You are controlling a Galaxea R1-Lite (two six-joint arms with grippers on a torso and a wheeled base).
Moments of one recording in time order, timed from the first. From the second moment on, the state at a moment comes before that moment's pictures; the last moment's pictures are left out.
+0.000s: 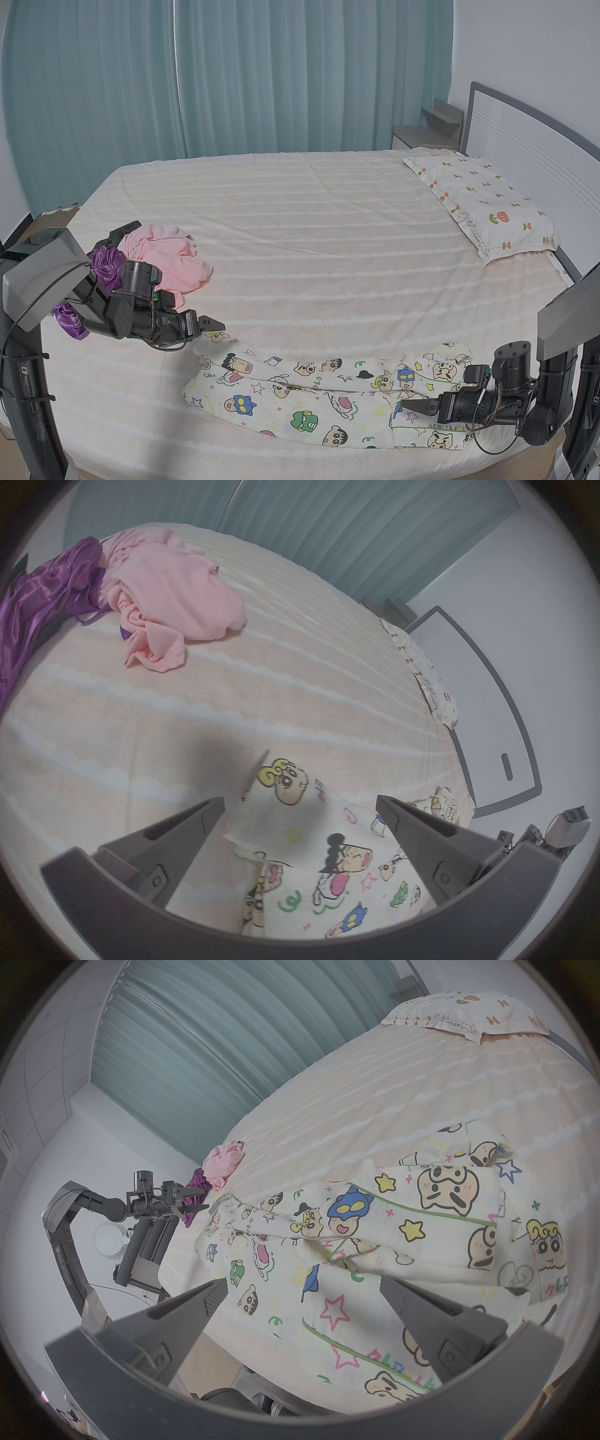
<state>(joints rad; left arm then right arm) -0.06 2.27 -1.02 -0.38 -0.44 -0.31 0.34 2.22 -0.02 -1.55 0.34 0.50</state>
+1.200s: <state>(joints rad) -0.08 2.27 -1.03 -0.42 -0.43 -0.35 0.34 2.23 -0.02 -1.55 0.34 0.50</state>
